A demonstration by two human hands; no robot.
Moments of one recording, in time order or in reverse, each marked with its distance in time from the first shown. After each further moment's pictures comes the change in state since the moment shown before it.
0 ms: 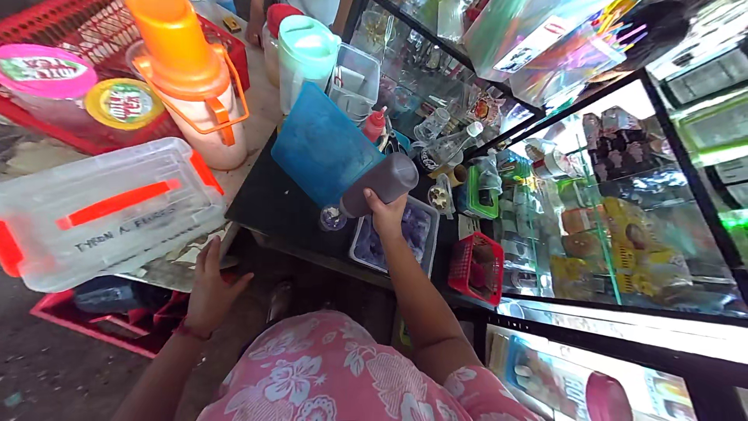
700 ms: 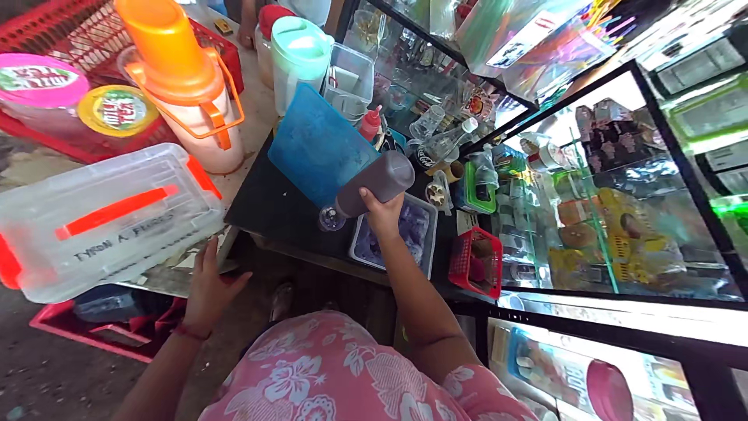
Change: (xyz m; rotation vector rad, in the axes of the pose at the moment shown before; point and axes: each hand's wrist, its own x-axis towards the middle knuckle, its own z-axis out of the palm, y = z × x) left_hand 0.011 -0.005 -0.005 -0.002 -0.004 0.028; right_hand 0.001 -0.005 0.011 0.093 0.022 -0.030
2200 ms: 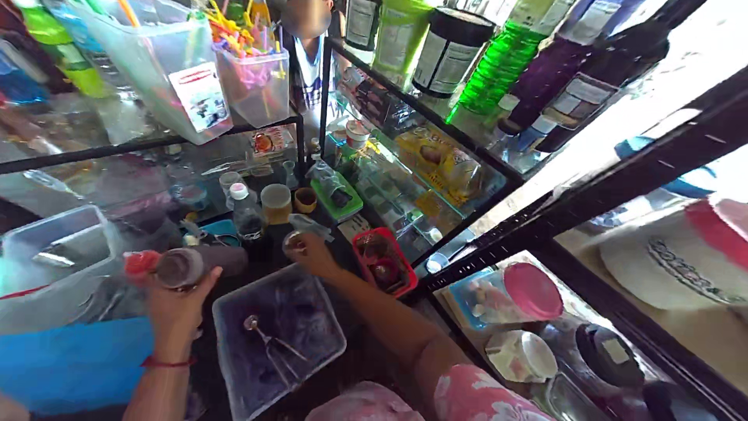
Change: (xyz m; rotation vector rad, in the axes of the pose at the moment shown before) left_hand 0.211 0.319 0.227 -0.329 -0.223 0.212; right_hand 0.083 -0.041 -0.256 -0.673 0.038 0.527
